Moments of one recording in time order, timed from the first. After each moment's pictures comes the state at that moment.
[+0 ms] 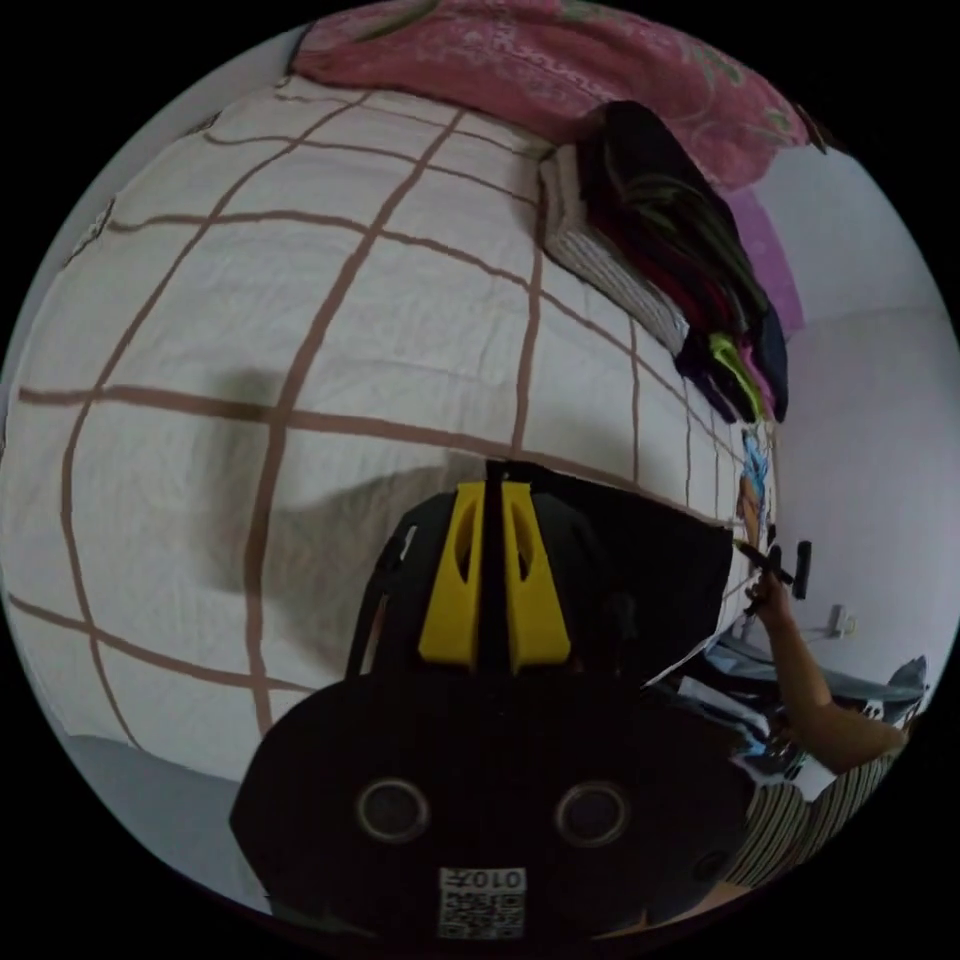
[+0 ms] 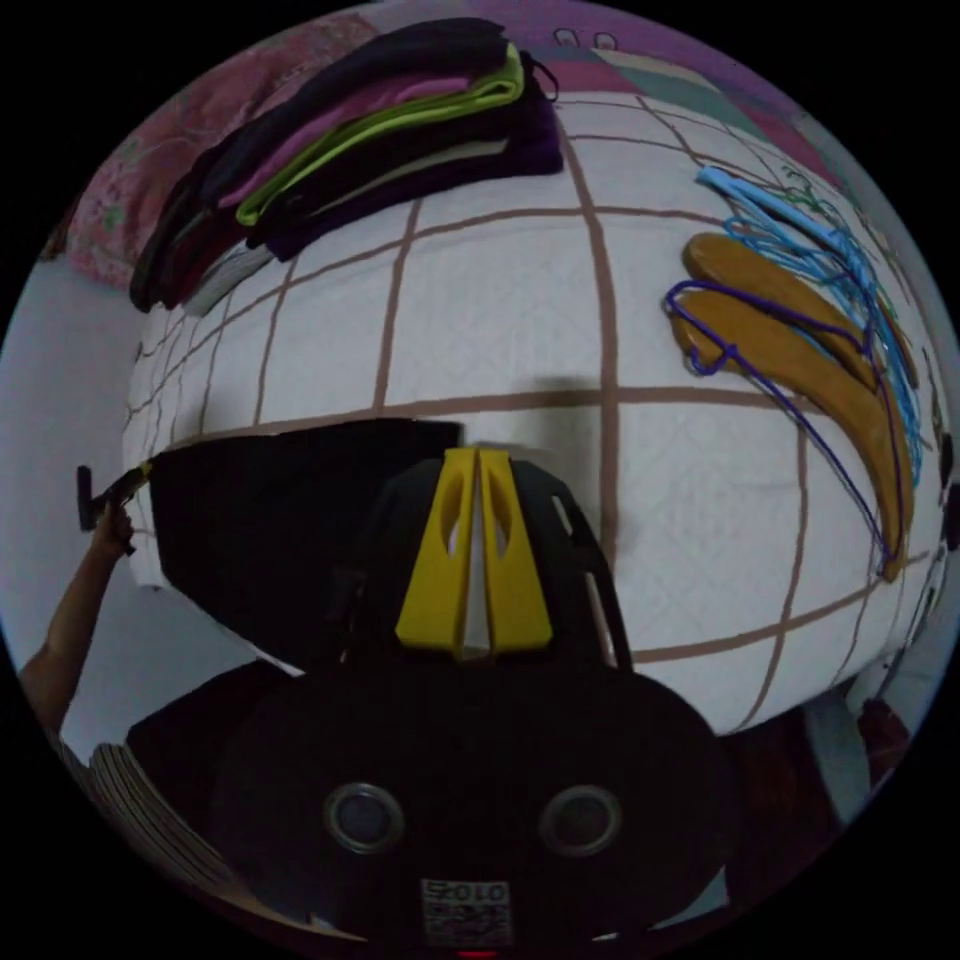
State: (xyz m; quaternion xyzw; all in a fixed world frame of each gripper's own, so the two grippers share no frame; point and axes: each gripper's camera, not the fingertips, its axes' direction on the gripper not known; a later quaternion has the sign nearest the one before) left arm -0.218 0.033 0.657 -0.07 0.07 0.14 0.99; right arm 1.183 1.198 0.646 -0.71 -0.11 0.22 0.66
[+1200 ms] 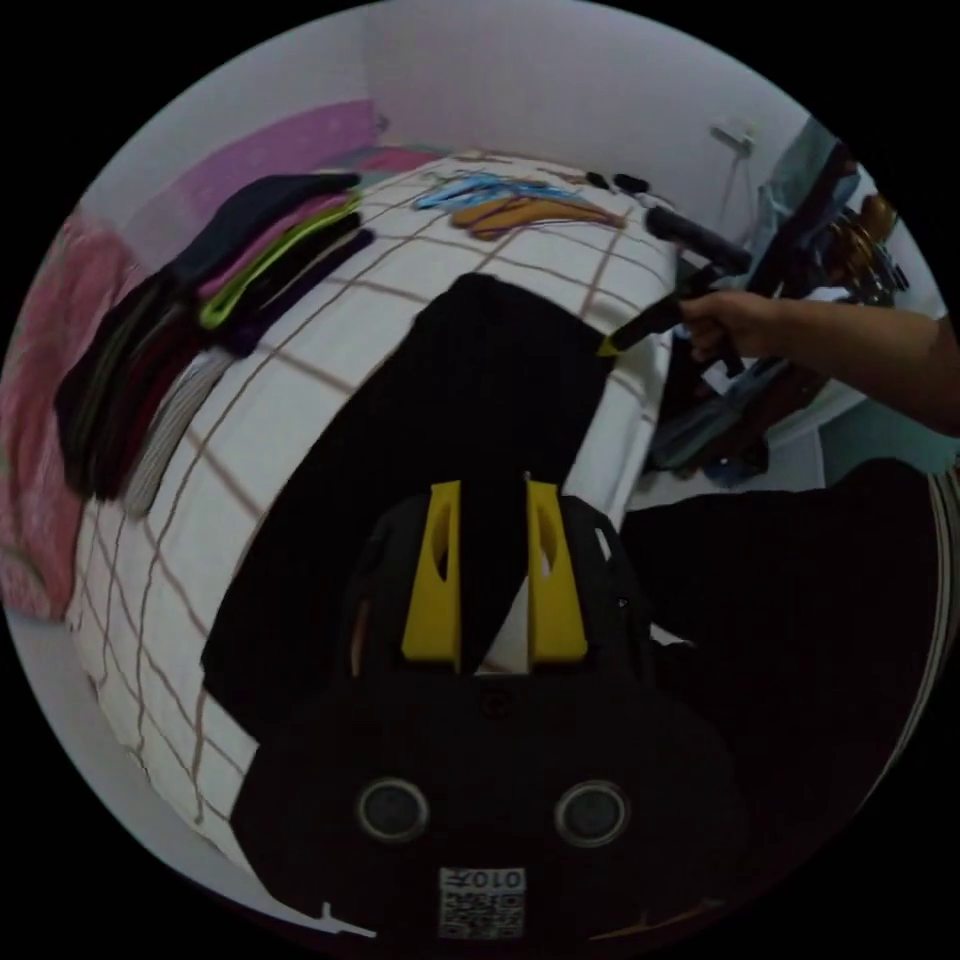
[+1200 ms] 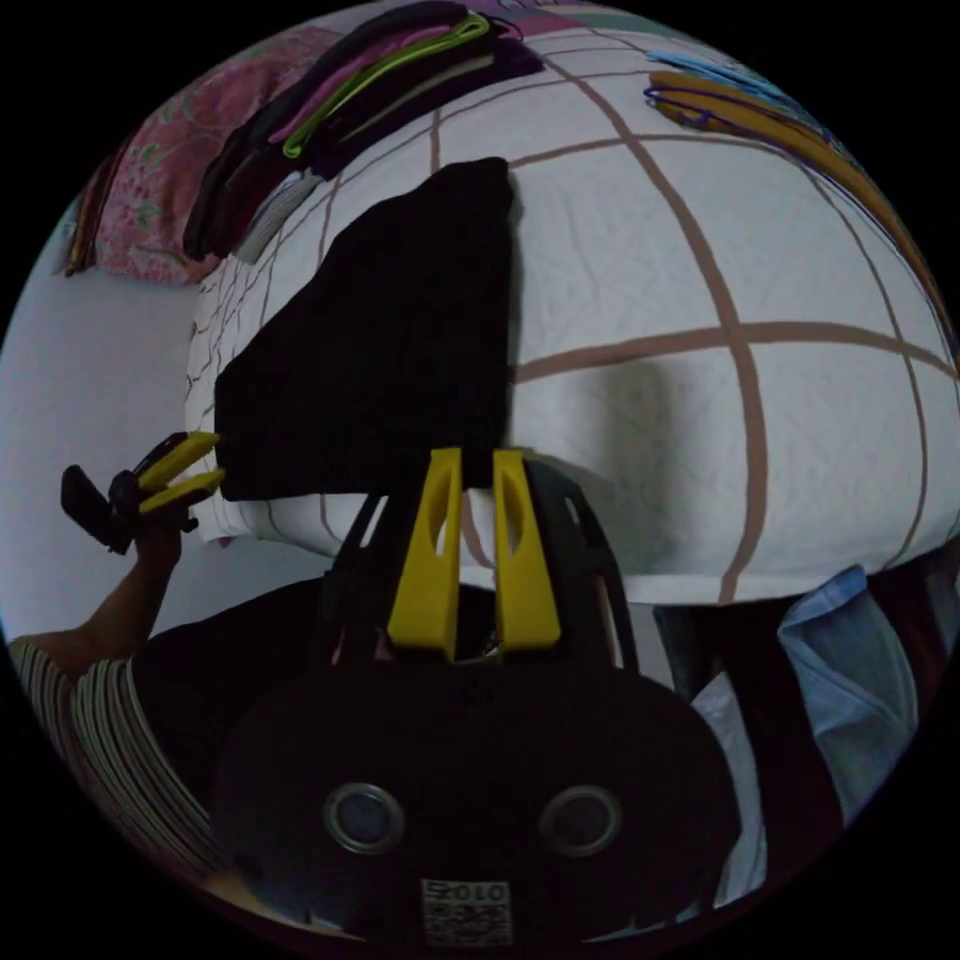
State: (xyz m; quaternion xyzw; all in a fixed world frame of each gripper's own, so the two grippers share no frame) left arm 0.236 0.463 0.709 -0.06 0.02 0.68 0.73; right arm 1.142 1.265 0.494 -0.72 -0.20 0.33 0.58
